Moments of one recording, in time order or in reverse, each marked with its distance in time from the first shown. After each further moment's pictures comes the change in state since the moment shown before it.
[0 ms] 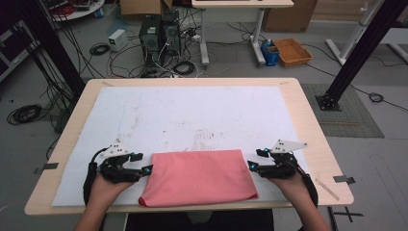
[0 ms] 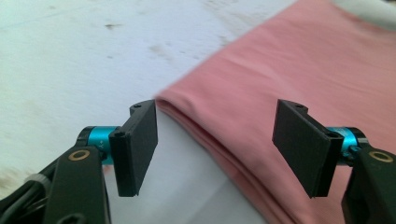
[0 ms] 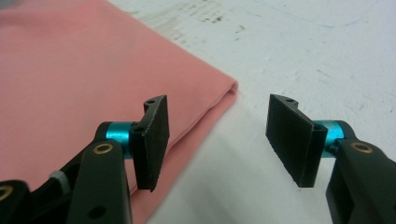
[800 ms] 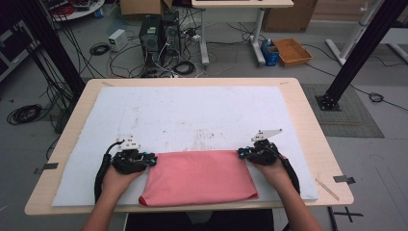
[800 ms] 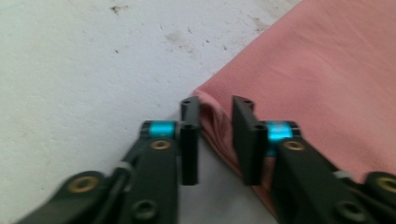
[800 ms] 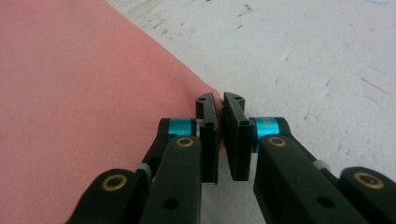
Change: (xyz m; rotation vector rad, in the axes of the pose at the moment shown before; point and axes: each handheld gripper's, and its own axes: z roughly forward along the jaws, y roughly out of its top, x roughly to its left) left arm 0.005 0.003 0.032 0.080 0.015 0.029; right arm -0.016 0.018 0.059 0.127 0.043 0.014
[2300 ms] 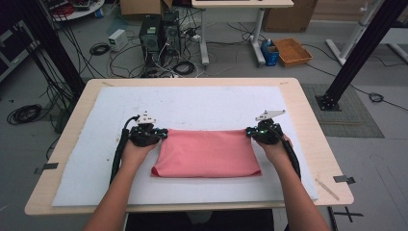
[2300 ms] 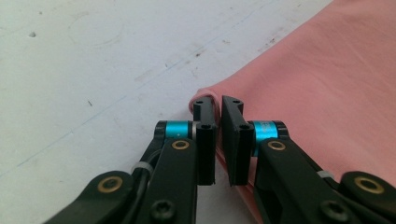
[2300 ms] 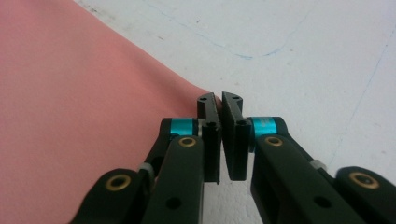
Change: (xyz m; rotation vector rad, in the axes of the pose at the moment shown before) left arm 0.028 0.066 0.045 -0.033 0.109 0.055; right arm -0.045 0.037 -0.003 -0.016 -0.204 0.007
